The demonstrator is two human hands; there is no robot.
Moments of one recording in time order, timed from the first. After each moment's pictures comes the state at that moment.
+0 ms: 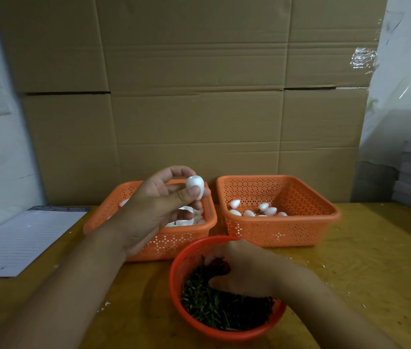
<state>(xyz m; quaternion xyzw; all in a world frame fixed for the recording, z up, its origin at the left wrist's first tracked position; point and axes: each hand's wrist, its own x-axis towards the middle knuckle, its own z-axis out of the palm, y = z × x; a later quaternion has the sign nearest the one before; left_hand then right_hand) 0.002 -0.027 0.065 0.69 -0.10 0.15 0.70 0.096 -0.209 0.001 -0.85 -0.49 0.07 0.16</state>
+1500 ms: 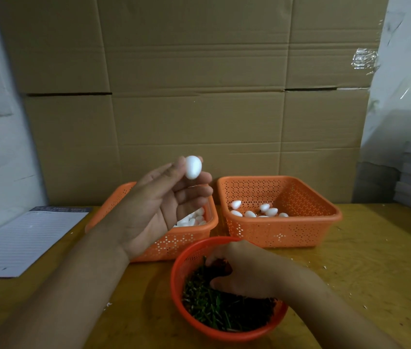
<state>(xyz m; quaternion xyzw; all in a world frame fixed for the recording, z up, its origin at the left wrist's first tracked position) -0.006 -0.042 0.078 0.56 -0.12 0.14 0.81 0.097 -0.208 -0.001 -0.85 -0.49 0.07 0.16</state>
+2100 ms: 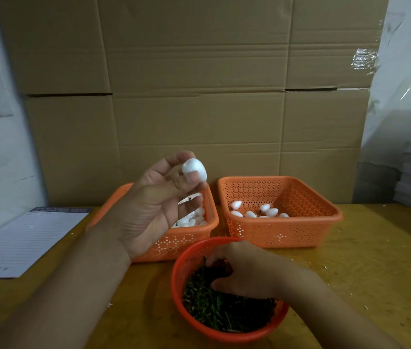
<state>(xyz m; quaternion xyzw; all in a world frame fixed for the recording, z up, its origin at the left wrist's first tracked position) -0.007 -0.040 0.079 0.56 -0.14 0.15 0.80 0.097 -0.209 0.000 -0.85 -0.49 0.07 0.17</state>
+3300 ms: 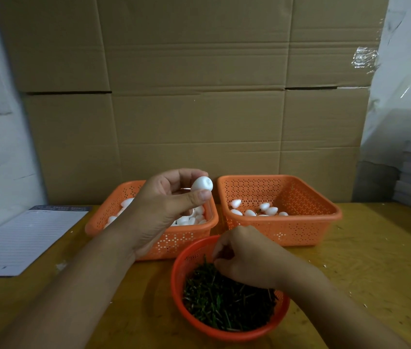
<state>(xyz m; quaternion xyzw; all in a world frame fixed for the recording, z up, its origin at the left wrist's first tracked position) 0.000 -0.040 0.067 0.71 -0.07 0.20 0.67 0.091 -0.210 0.013 -0.83 -0.50 0.01 0.25</state>
